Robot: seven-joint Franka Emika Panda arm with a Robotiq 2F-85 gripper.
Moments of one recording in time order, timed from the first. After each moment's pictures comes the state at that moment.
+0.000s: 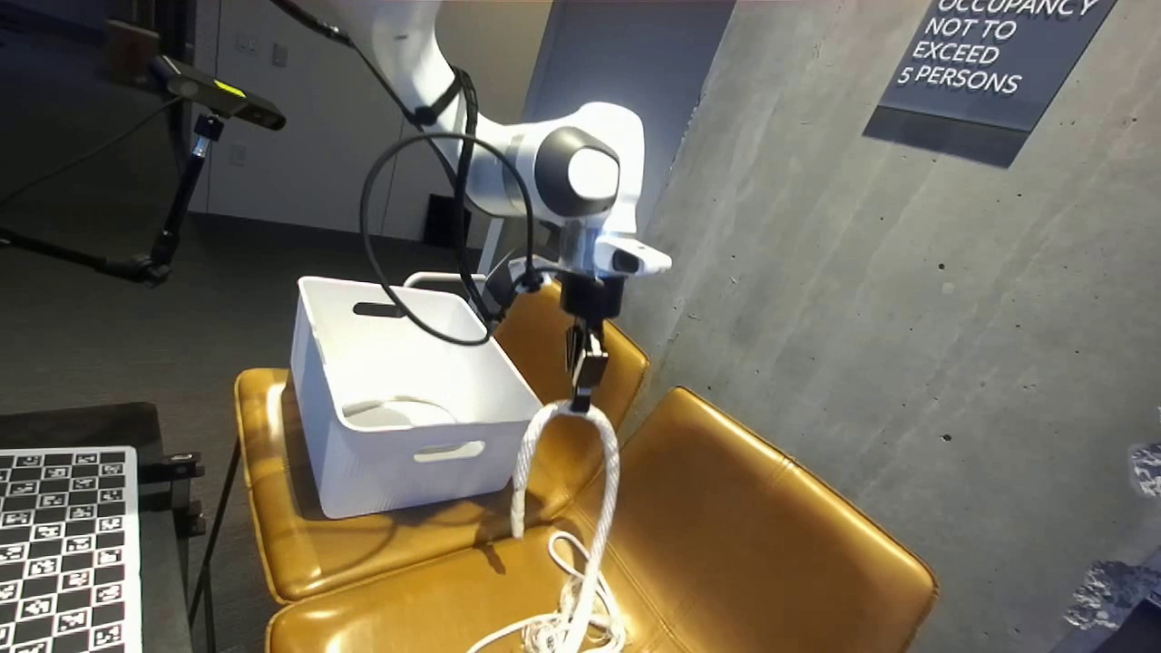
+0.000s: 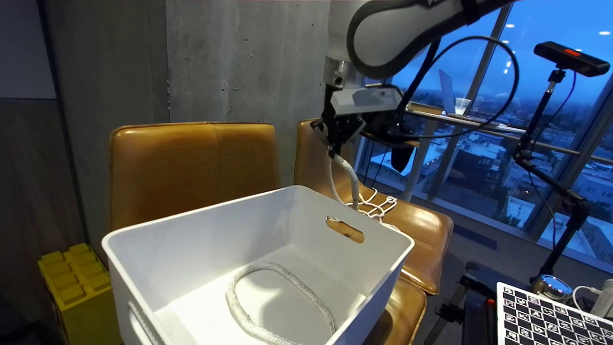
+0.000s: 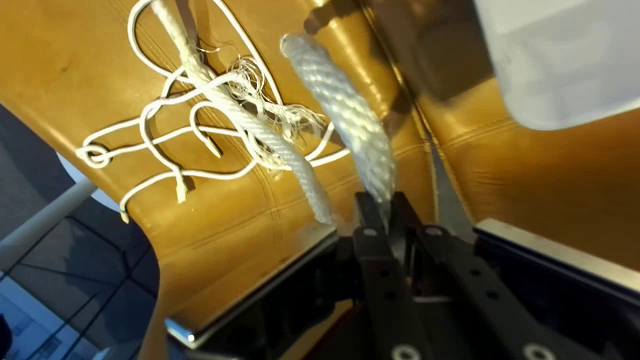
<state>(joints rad) 0.18 0.56 -0.24 -1.56 -0.21 2.19 0.64</state>
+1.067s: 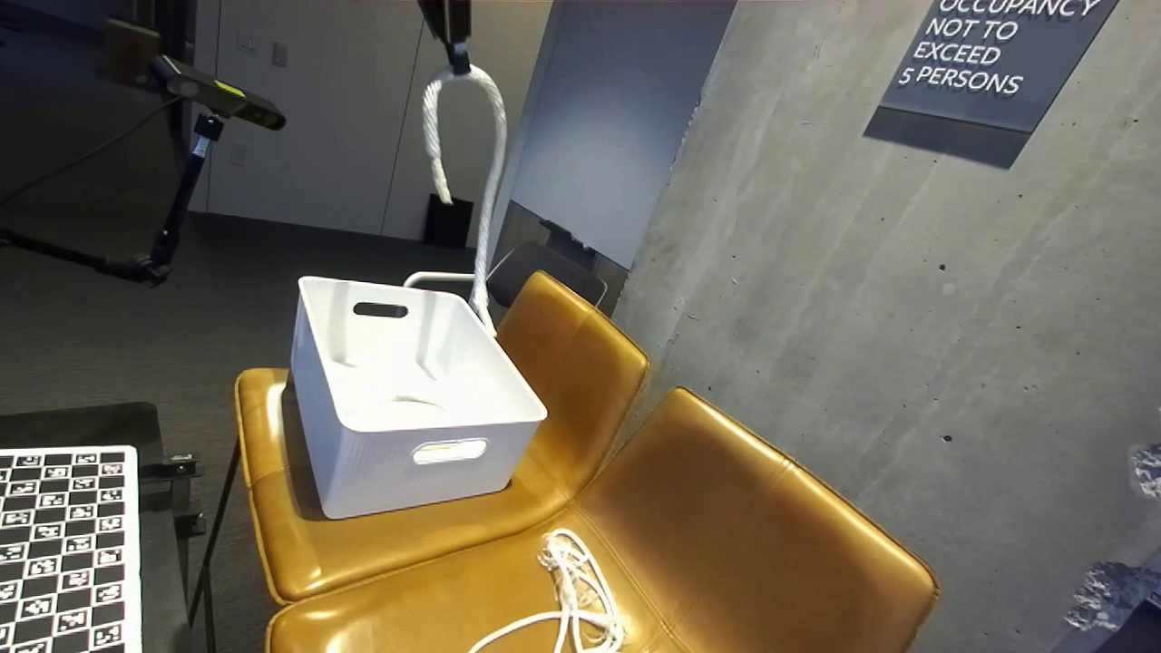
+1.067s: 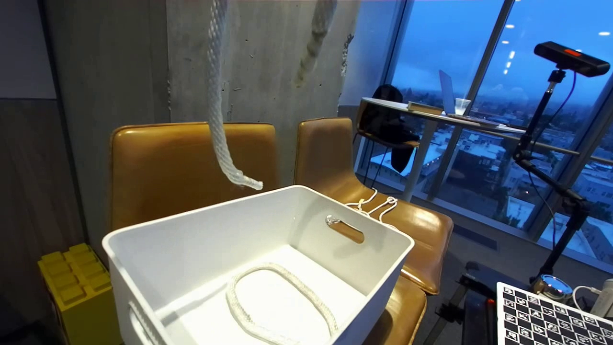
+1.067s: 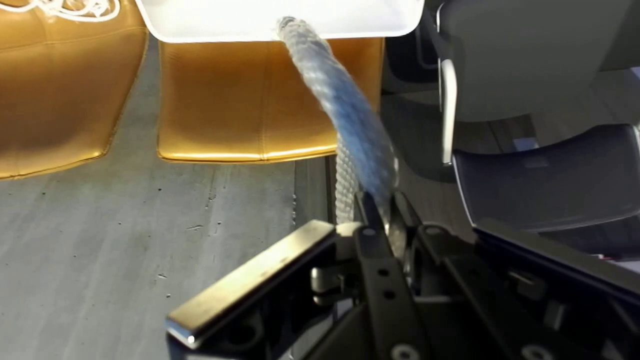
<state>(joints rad) 0.36 0.02 0.16 -1.62 -0.39 2.09 0.76</state>
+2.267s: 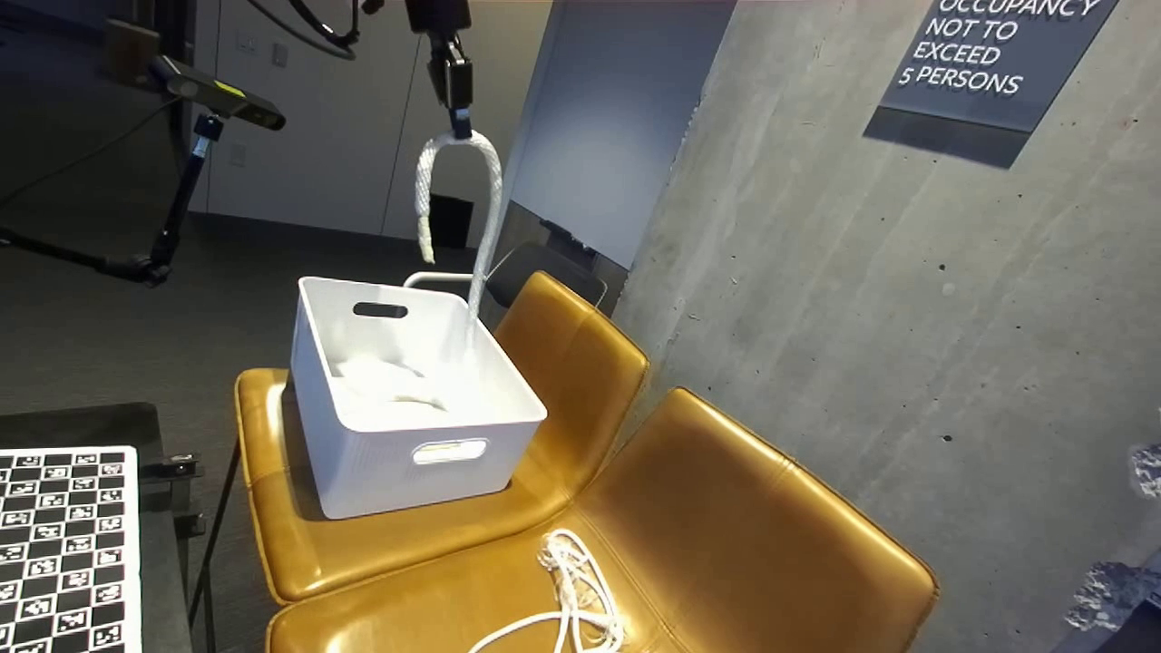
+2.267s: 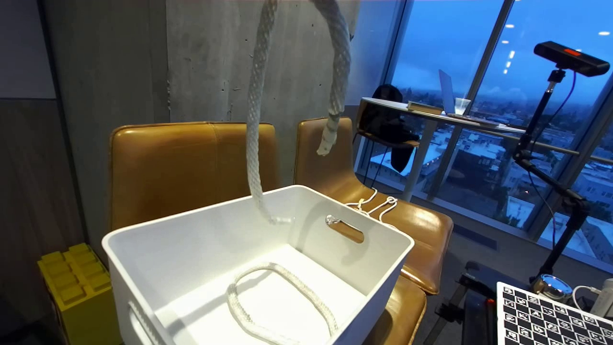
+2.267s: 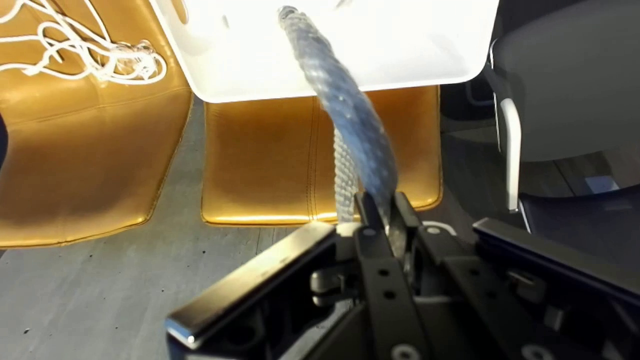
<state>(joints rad) 0.24 0.09 0.24 -1.68 -0.41 2.08 0.83</state>
